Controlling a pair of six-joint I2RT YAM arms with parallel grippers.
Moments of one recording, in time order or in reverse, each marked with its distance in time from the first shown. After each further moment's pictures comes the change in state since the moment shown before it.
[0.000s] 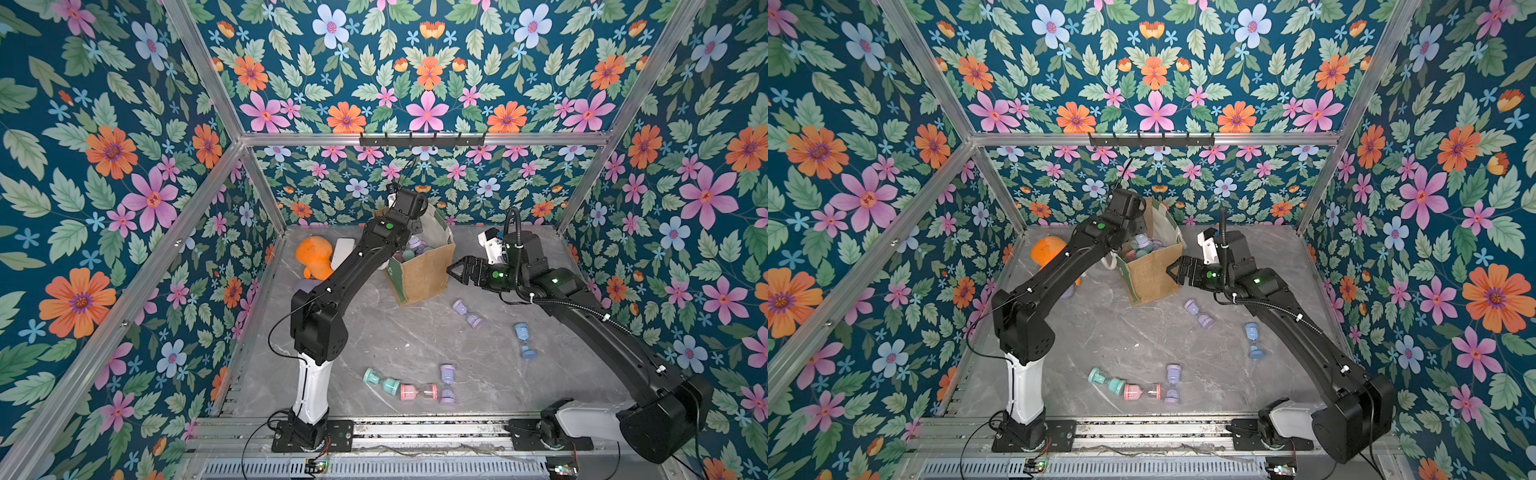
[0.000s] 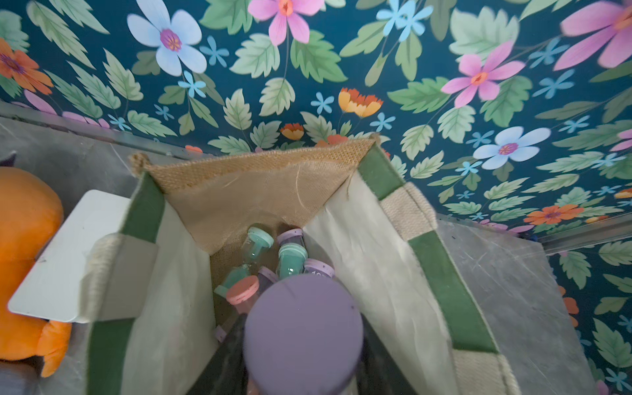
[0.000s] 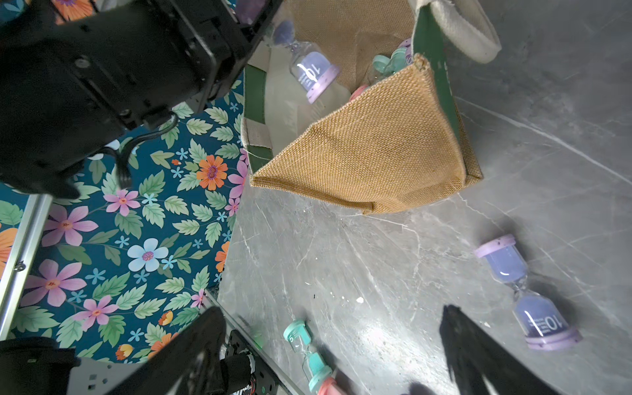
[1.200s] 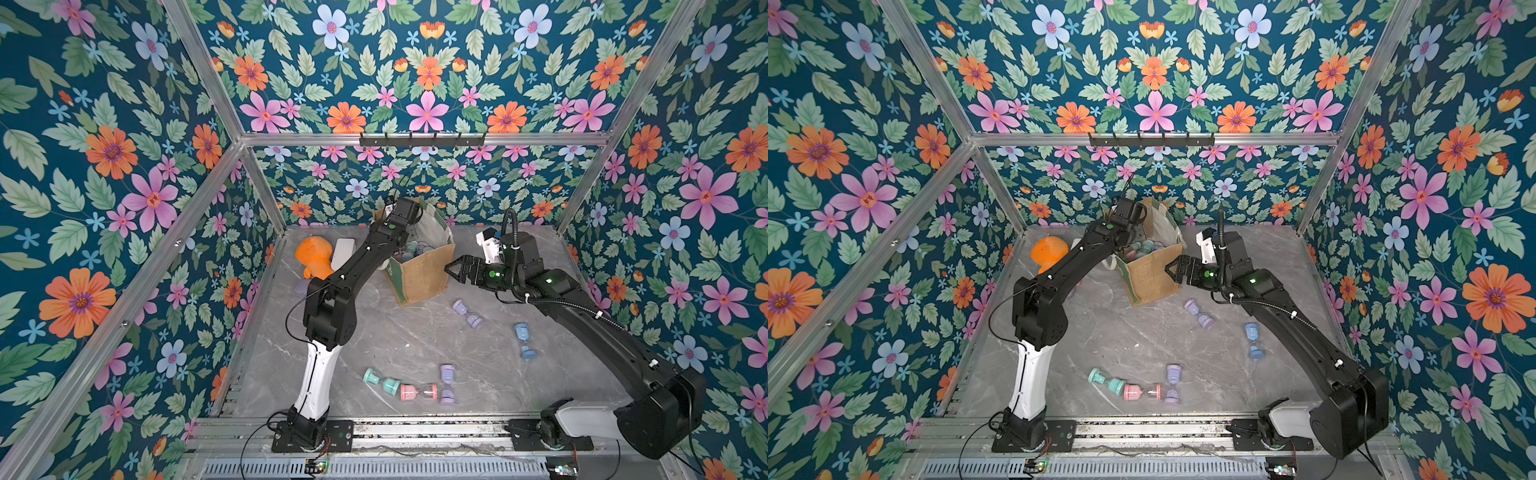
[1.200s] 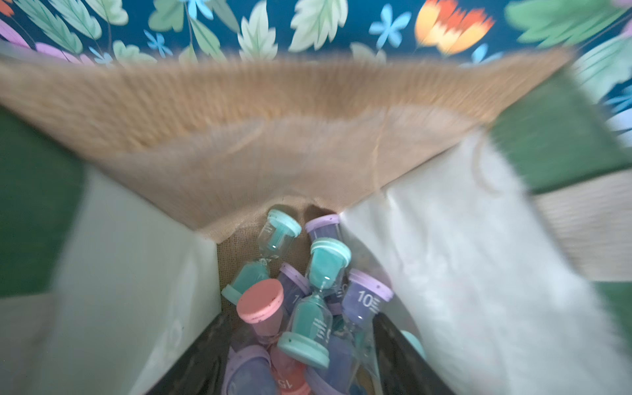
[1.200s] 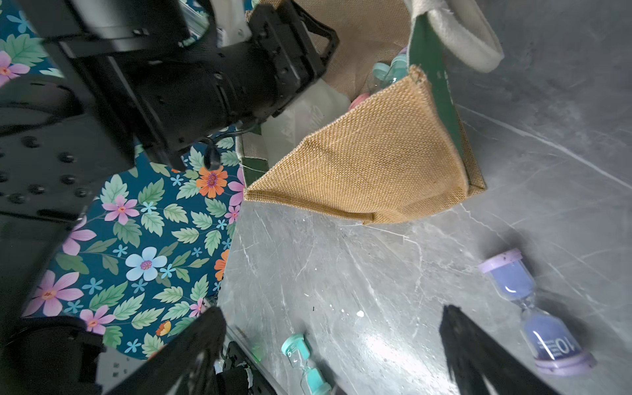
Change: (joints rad) left arm 0.055 0.111 0.023 -0.009 0.032 -0.033; right arm 0.000 0.002 -0.029 0.044 0.027 0.010
